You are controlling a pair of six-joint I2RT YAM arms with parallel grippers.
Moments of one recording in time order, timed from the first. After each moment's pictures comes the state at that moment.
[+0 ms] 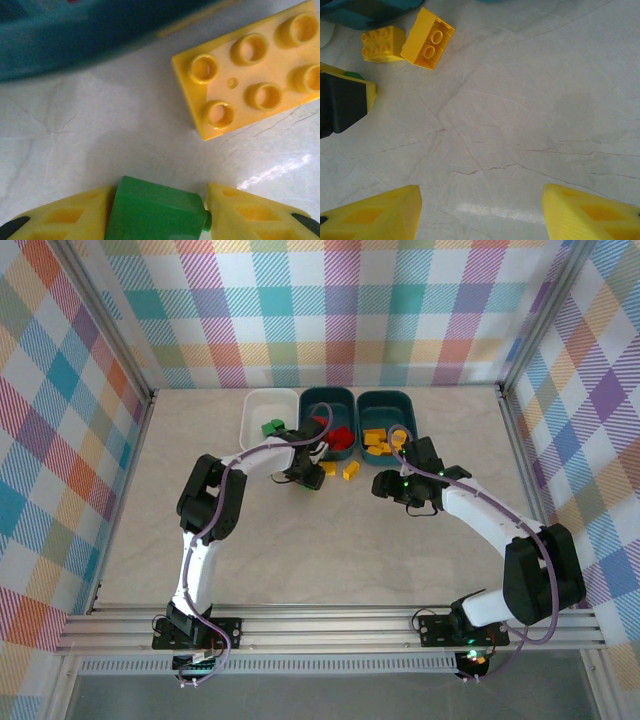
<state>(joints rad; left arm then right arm) -0.56 2.16 1.62 -0.71 -0.05 -0.10 0.40 1.41 0.92 -0.51 -0.17 0.57</state>
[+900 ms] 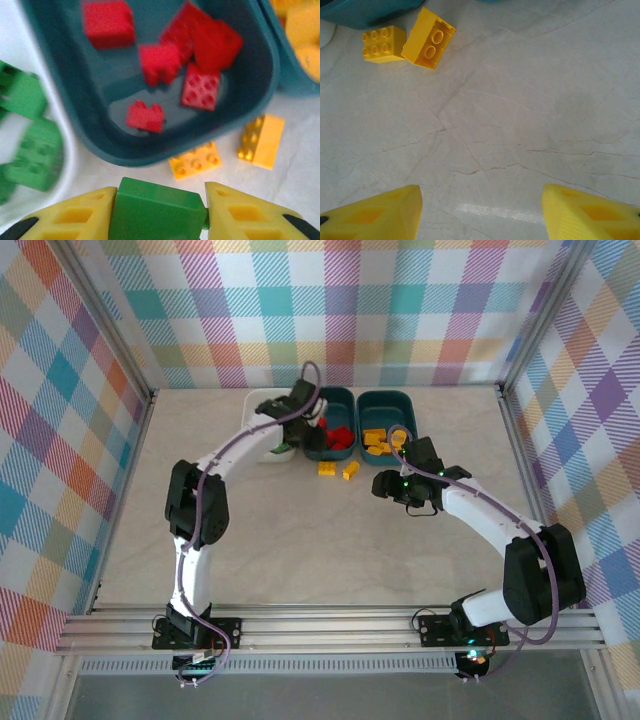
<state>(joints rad) -0.50 2.08 1.91 -0.83 -0.05 -0.15 0.40 1.41 0.92 -0.51 -0.17 0.57</state>
